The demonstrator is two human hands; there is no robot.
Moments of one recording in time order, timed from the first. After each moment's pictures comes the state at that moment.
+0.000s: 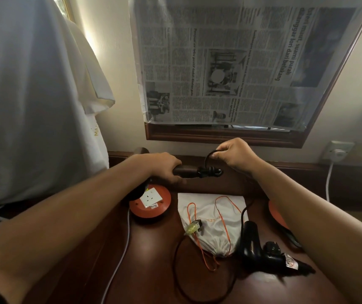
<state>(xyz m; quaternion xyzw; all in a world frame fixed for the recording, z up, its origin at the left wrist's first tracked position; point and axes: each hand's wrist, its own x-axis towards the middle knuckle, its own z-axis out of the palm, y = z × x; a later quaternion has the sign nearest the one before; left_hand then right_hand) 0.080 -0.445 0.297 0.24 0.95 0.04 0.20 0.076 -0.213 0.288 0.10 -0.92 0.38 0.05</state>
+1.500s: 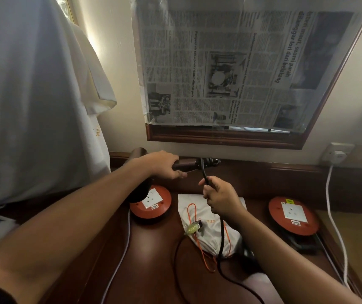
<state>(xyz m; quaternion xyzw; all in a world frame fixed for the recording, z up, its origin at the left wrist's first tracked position) 0.078 -0.449 0.292 0.21 0.97 0.04 0.12 0.157 -0.255 0.215 0.06 -0.78 0.62 -0.04</state>
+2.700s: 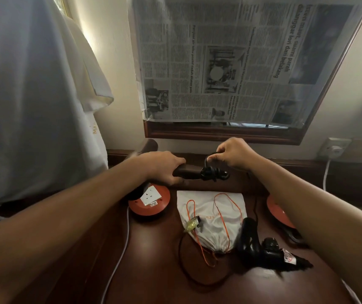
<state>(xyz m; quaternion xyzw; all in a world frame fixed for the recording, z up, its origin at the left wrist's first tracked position) 0.100 -0.449 0.301 0.31 0.94 0.00 0.12 0.079 -0.214 0.296 0.14 -0.97 0.20 0.02</state>
